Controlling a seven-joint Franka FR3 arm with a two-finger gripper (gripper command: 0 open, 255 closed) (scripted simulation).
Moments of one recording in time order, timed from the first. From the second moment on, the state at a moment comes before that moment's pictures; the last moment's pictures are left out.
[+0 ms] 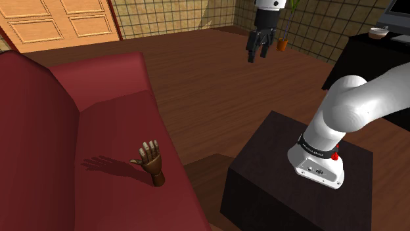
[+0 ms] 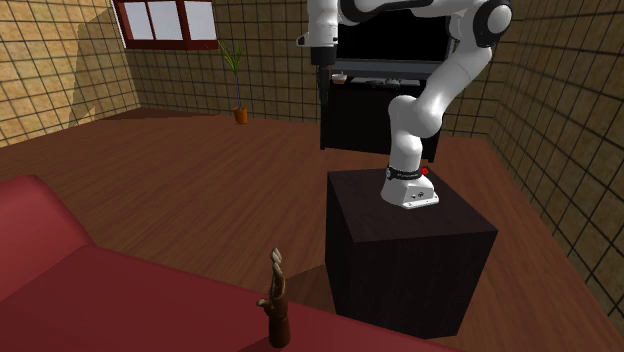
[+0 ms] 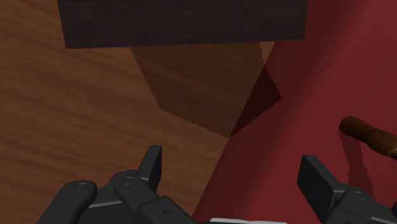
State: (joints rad) arm 0.02 -0.75 -0.03 -2.44 0.07 1.67 0.08
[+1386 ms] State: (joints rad) arm 0.21 -0.10 0.10 -2.13 0.09 2.00 -0.16
